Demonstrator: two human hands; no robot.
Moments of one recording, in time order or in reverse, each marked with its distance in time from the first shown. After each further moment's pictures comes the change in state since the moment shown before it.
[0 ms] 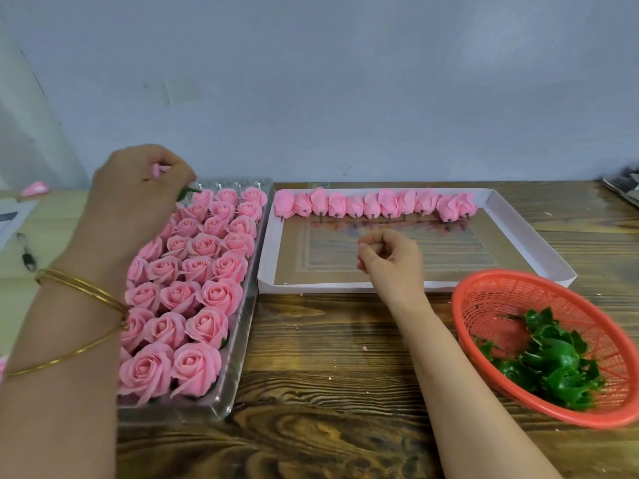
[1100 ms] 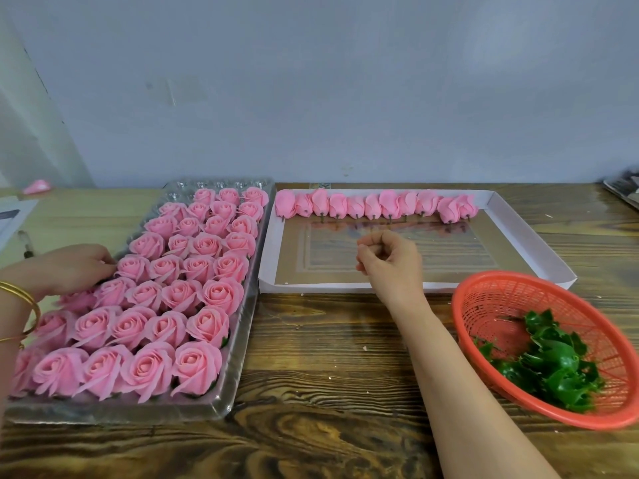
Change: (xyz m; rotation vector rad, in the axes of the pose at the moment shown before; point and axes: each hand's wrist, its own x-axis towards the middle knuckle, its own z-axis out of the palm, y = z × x) left_hand 0.037 -0.187 -0.042 0.659 -0.501 -0.371; right_hand -0.004 -0.007 -0.001 -0.039 -0.025 0.026
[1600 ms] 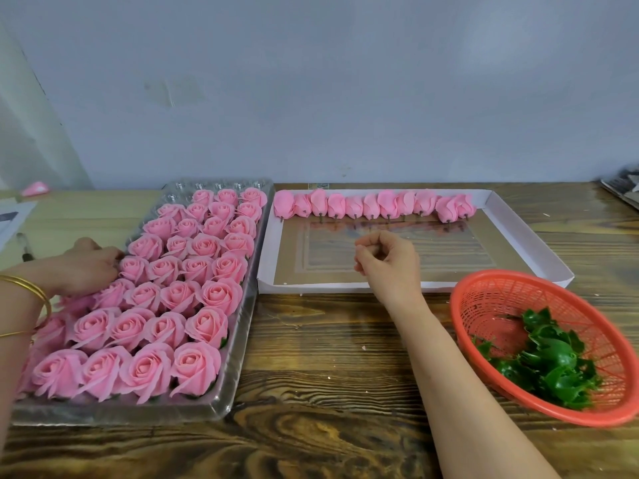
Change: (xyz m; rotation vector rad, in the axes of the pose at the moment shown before) left_hand 0.010 0.002 0.014 0.127 -0.008 -0.043; right_hand -0.001 0.000 0.000 -0.020 0.003 -0.001
